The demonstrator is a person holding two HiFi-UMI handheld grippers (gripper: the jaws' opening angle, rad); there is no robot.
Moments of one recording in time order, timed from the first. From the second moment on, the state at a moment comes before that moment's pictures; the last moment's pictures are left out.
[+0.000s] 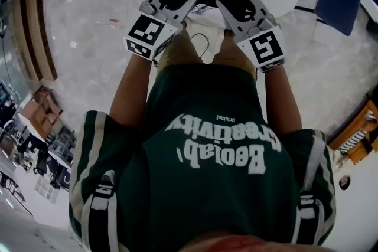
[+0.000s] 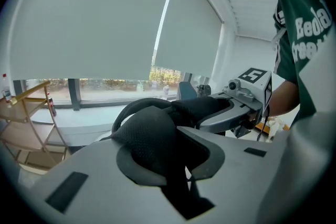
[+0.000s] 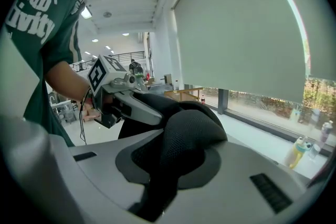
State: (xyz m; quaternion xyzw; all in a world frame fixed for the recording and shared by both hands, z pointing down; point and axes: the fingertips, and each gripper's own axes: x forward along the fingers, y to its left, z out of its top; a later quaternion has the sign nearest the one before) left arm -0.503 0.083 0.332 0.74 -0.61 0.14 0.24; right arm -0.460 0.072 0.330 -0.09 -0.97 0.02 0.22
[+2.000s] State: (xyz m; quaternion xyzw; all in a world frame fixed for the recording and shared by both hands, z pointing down) left arm -0.615 -0.072 0.638 0.76 -0.58 0.13 0.27; right arm -0.577 -0.086 0.655 0.22 -0.90 0.22 0.29
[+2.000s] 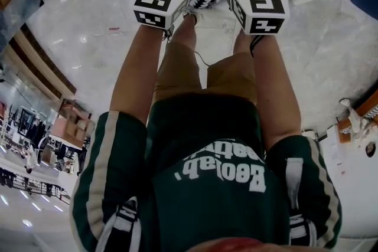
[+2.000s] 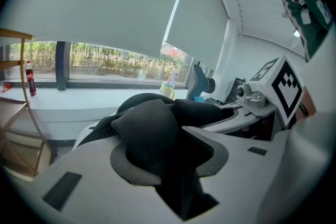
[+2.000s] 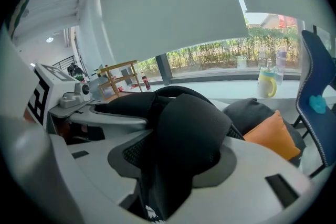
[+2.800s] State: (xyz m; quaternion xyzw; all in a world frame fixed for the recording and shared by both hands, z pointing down) left arm -0.602 -0.028 0.647 0.73 -0.61 0.17 0.27; right arm -0.521 -0.066 0.667 0.30 -0.85 0.20 0.39
